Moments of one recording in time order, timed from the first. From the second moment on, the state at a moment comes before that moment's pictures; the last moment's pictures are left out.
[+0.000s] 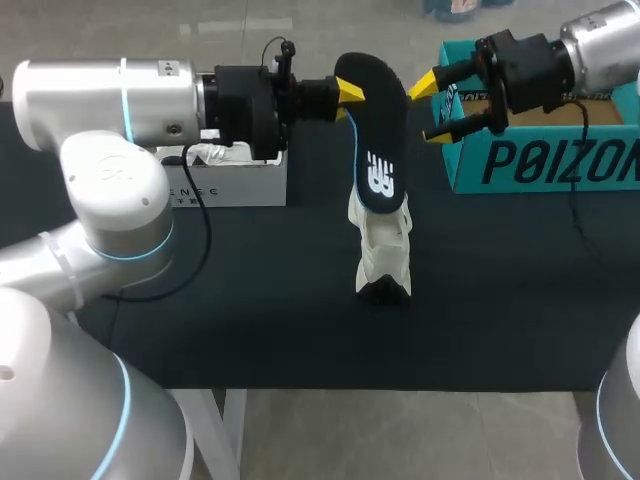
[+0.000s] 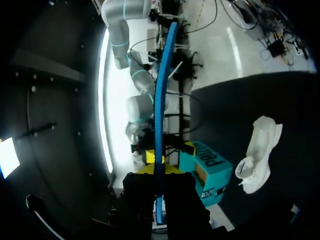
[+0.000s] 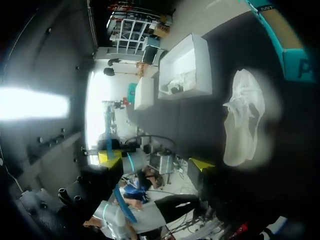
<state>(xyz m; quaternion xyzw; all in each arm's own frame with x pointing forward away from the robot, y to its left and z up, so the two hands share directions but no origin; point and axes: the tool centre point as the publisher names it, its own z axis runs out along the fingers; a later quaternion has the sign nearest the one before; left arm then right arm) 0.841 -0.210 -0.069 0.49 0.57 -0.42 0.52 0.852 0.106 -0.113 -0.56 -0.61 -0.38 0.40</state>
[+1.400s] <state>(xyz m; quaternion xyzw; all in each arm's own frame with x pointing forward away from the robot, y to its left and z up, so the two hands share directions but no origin) 0.836 -0.190 -0.067 0.43 0.61 -0.44 0.51 0.843 -0.043 -0.139 -0.66 -0.64 -0.35 0.16</state>
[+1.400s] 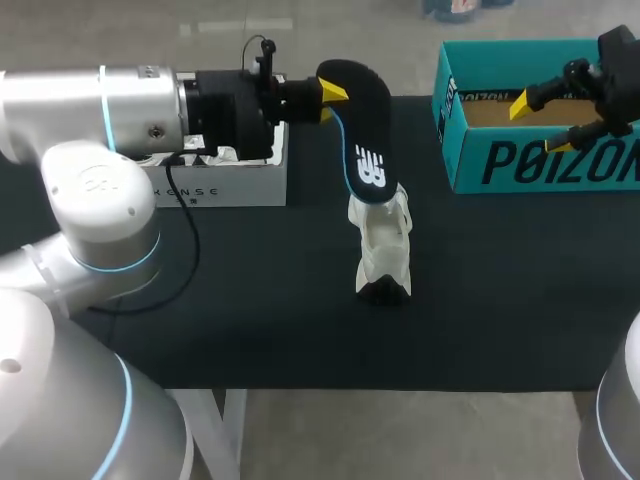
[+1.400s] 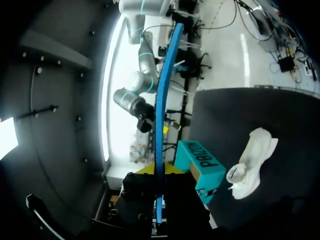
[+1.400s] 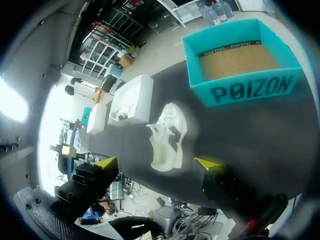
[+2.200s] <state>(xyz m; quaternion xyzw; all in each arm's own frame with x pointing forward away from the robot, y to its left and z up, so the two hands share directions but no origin) 0.829 -0.193 -0.072 0.42 0.61 -0.46 0.48 0.824 -0.039 -0.145 -0.58 -0.73 -0.30 0.21</state>
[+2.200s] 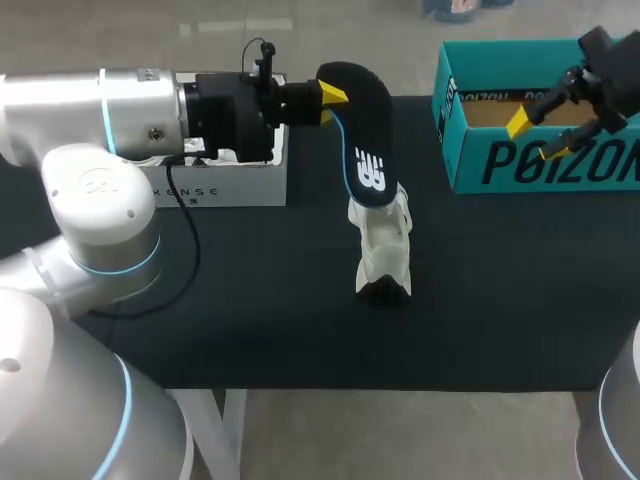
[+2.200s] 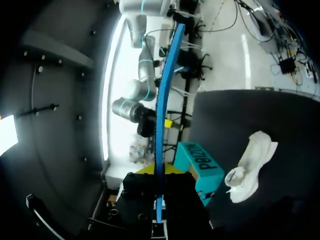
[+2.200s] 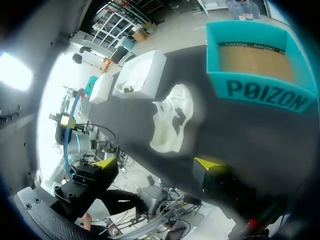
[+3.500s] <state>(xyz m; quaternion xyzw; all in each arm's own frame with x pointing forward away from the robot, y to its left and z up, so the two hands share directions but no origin) 0.789 -0.217 -0.142 0.41 0.70 -0.55 0.20 0.827 -0.039 -0.145 -0.57 -0.73 -0.30 0.21</state>
